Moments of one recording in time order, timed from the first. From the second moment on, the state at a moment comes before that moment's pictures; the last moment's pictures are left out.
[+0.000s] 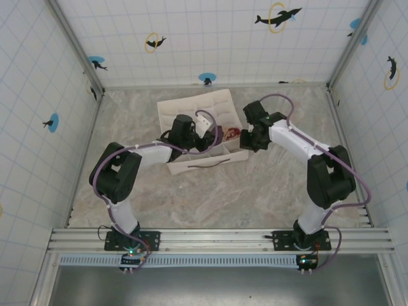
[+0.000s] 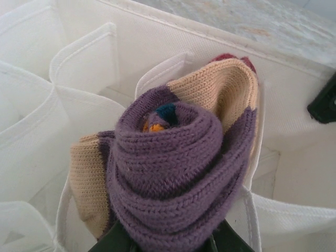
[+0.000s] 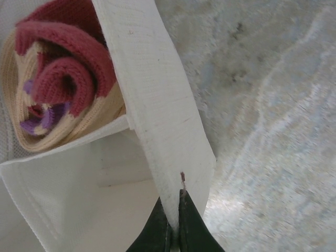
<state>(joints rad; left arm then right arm) -0.57 1.82 0.98 0.27 0.45 0.10 0.48 1.70 1.27 -0.80 -0.09 0.51</state>
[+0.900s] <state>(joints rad) -0.60 1.81 0.93 0.31 0.50 0.07 0.38 1.55 1.07 -0.72 -0.19 0.47</state>
